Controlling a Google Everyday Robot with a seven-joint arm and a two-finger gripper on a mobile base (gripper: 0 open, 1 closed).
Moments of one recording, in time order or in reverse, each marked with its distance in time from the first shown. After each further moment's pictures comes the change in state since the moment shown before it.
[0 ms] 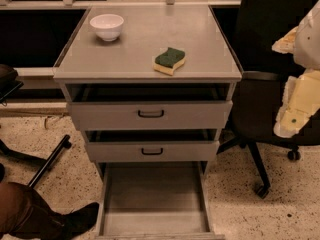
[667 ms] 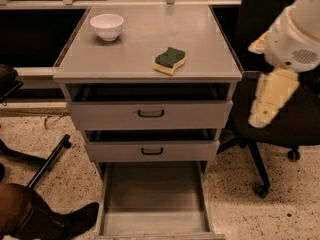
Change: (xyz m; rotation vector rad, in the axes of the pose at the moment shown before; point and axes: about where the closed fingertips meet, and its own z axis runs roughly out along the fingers) arm -0.020 -0.026 0.036 -0.011 -0.039 -0.039
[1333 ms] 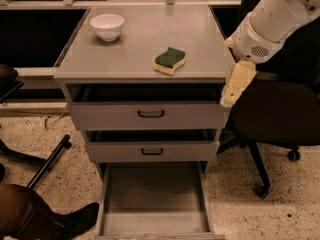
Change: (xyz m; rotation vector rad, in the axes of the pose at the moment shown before) arm -0.034 -0.076 0.071 0.025 -0.083 -0.023
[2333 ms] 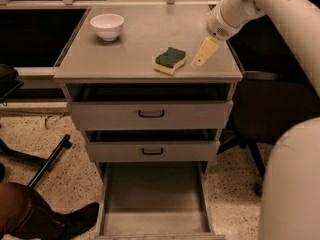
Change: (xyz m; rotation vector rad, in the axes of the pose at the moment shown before) arm -0.042 -0.167 0.080 0.206 -0.187 0.043
